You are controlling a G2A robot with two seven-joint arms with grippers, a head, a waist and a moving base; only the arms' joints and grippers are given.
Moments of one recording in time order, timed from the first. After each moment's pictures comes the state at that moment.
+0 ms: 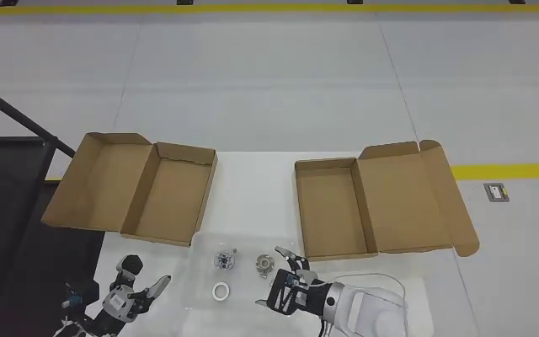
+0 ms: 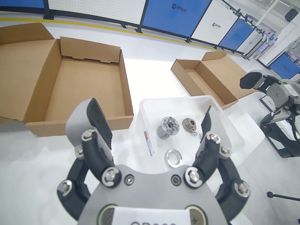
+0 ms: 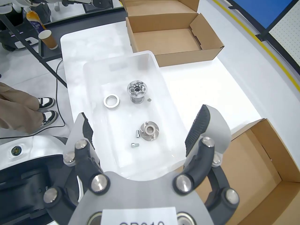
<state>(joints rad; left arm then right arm) 1.82 -1.13 -1.83 -1.81 0.93 -0.64 0.19 -1.25 -1.19 1.04 -1.96 -1.45 -0.58 0.38</state>
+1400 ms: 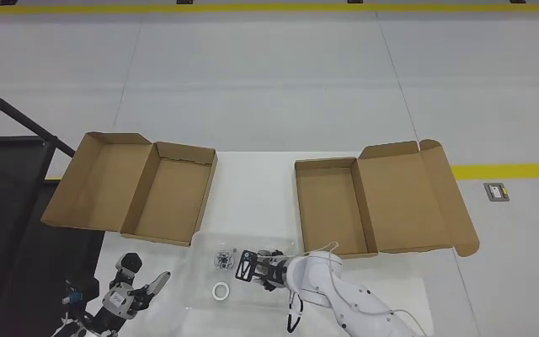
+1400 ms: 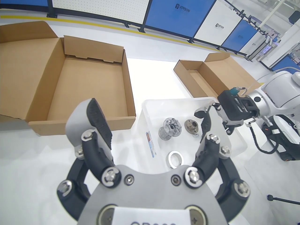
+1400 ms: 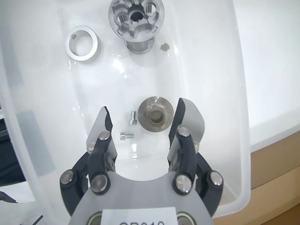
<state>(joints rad) 1.81 -1.13 -1.82 -1.81 0.92 -0.62 0.17 -0.79 -1.36 0.68 -1.38 -1.36 -0.46 0.74</state>
